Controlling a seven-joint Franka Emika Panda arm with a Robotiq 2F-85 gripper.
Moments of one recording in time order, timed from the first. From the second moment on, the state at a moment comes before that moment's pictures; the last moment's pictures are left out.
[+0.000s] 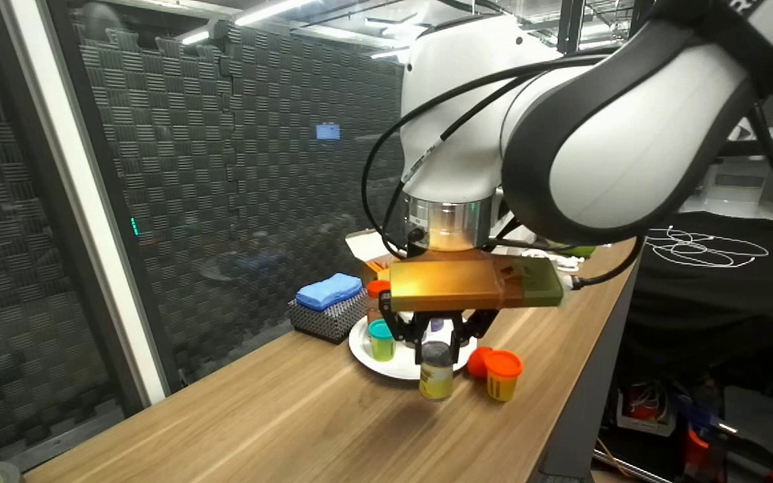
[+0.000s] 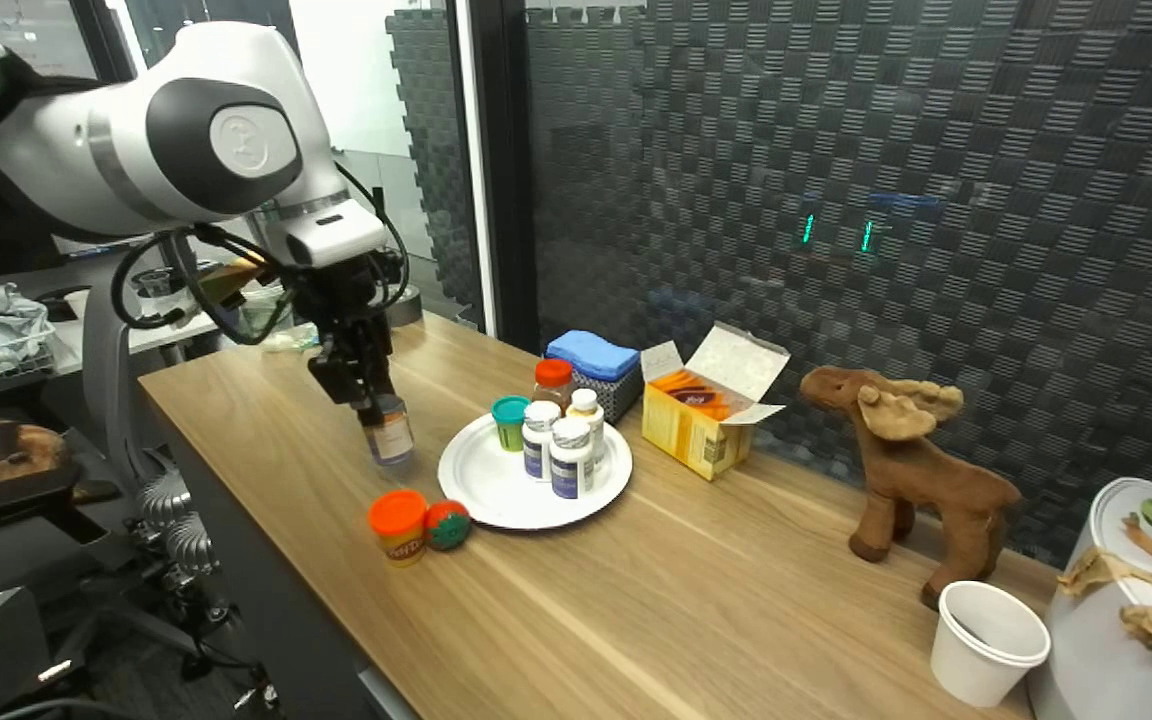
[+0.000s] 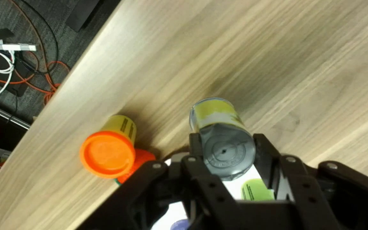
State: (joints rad) arm 0.23 0.13 0.07 -2.37 -0.31 2.57 1.33
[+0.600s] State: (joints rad) arm 0.23 0.23 0.03 -2.27 -0.43 2.57 1.44
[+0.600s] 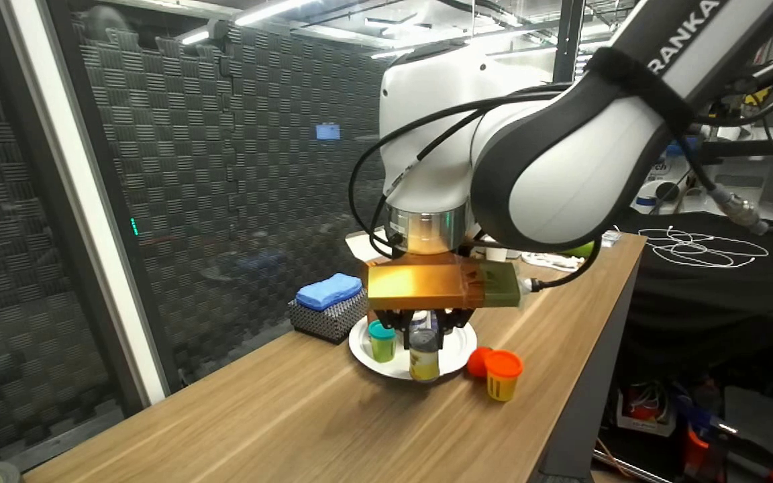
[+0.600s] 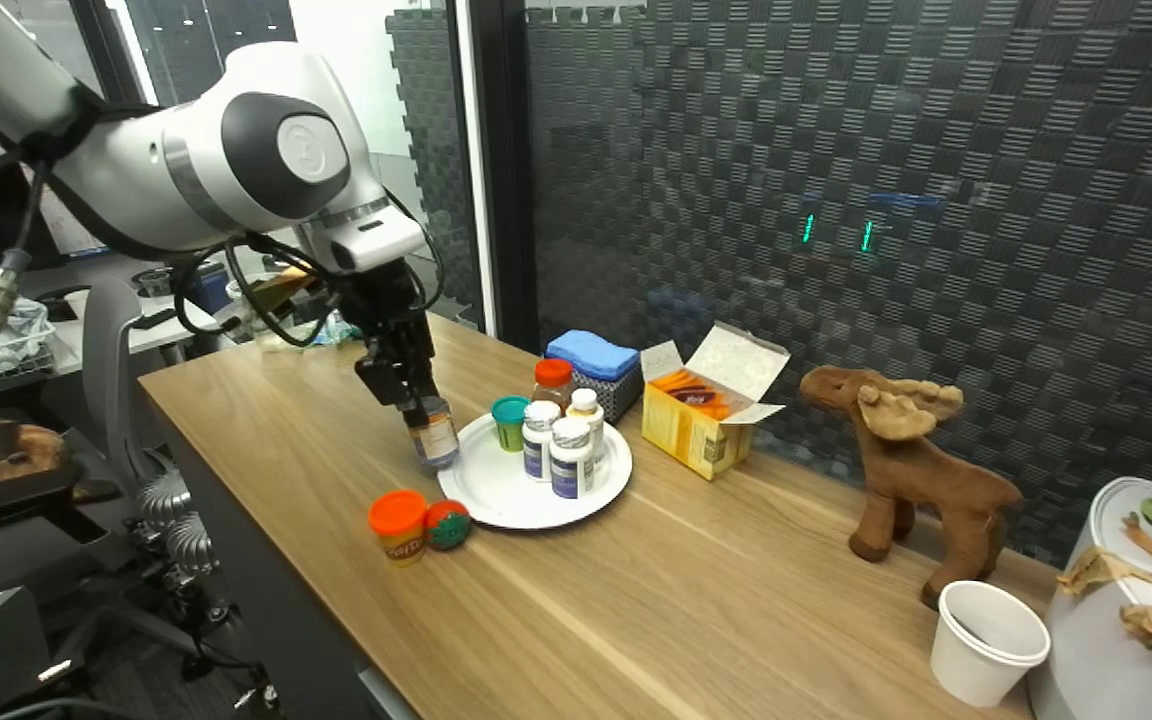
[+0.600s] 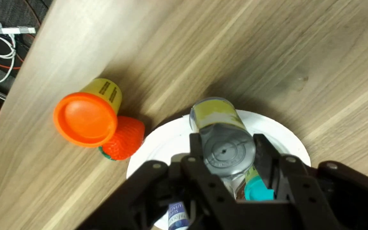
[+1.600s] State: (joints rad) arm 0.23 0.30 -0.03 -2.23 -0.45 2.63 1.48
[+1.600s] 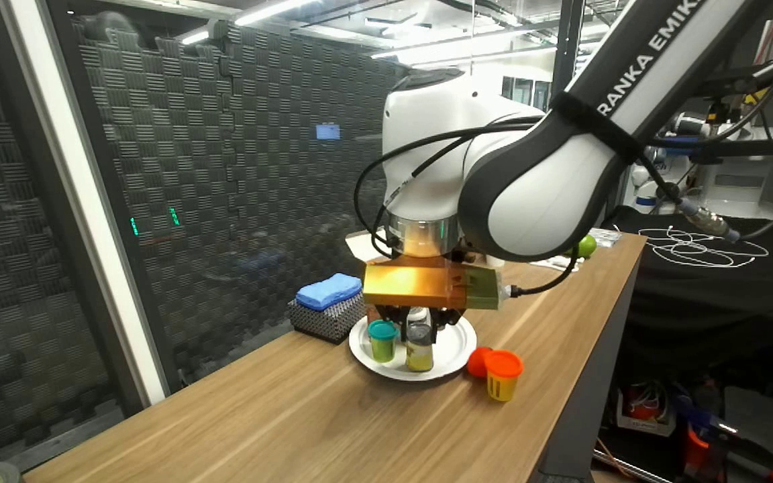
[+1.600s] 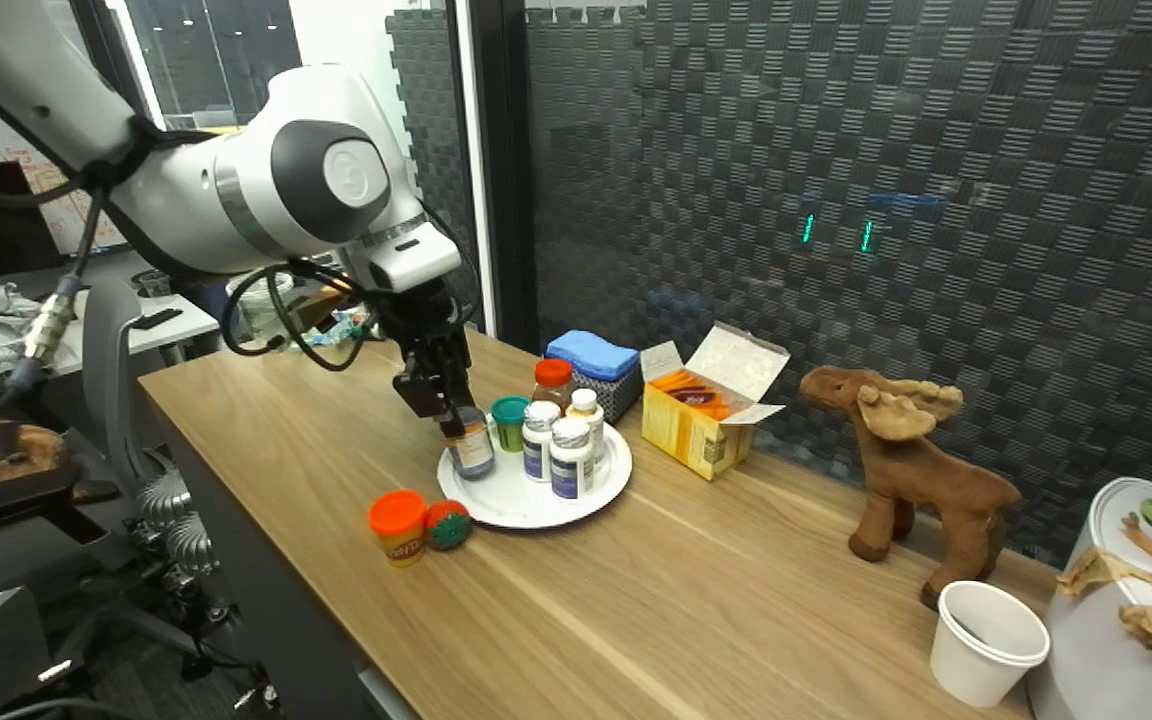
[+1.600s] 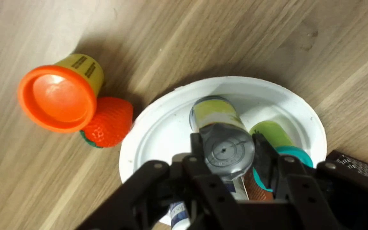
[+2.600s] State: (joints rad) arm 0.25 0.32 -0.06 -2.22 -0.45 2.66 1.49
